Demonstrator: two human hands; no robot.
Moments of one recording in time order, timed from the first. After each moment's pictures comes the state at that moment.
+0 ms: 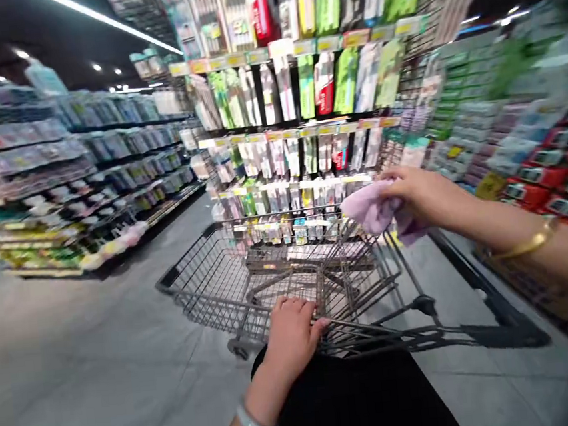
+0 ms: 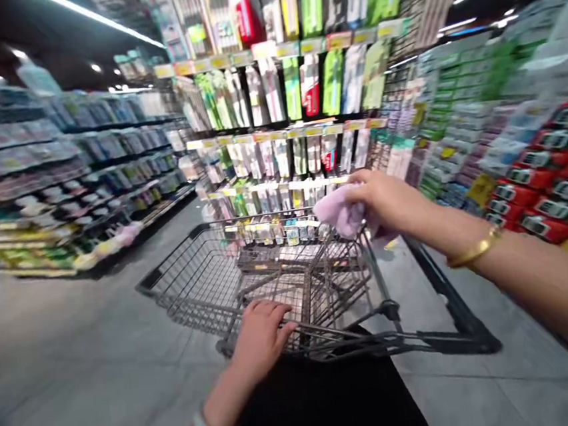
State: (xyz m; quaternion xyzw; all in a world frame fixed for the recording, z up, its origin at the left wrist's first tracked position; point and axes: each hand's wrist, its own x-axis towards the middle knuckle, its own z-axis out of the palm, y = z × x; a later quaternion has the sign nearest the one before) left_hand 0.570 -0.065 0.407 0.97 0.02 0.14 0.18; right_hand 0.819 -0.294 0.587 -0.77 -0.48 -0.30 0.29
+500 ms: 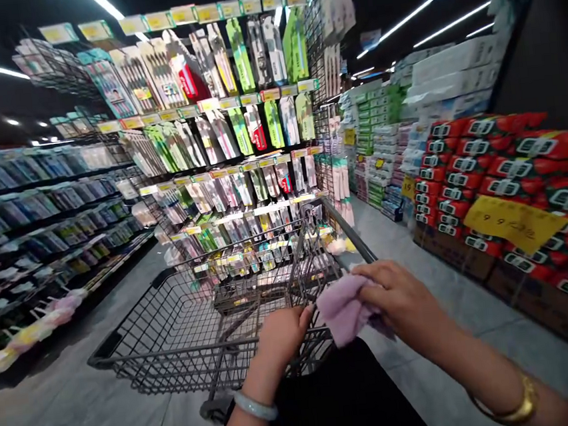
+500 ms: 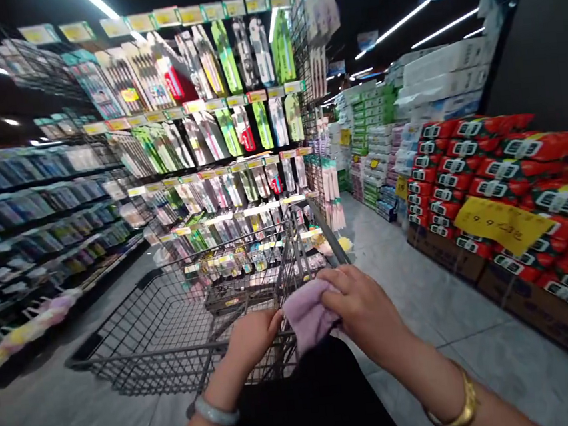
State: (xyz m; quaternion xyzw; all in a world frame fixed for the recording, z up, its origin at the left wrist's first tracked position) left_hand 0.641 -0.146 0.433 1.00 0.01 0.00 0.08; right_hand 0.669 -0.406 0.485 -0.81 -0.43 -0.36 0.17
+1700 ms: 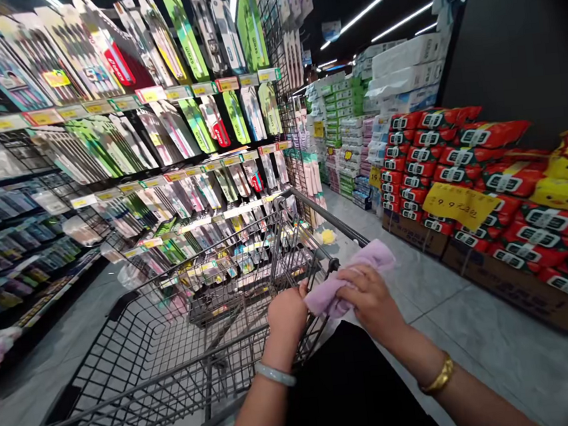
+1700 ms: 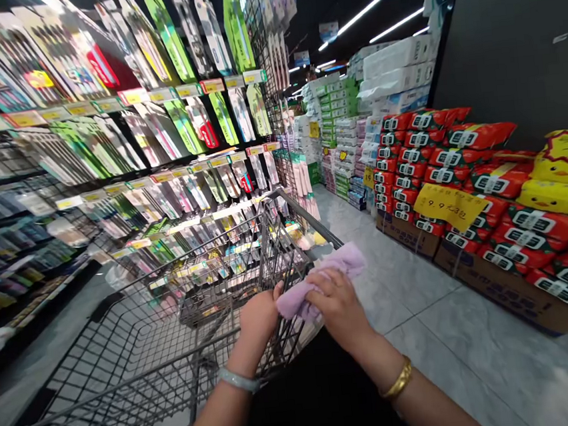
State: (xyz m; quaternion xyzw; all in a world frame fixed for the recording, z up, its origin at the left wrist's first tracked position) left_hand 0.723 -0.211 0.433 0.99 0.09 -0.03 0.12; right_hand 0.707 -0.409 0.421 -0.84 -0.31 -0.38 0.24
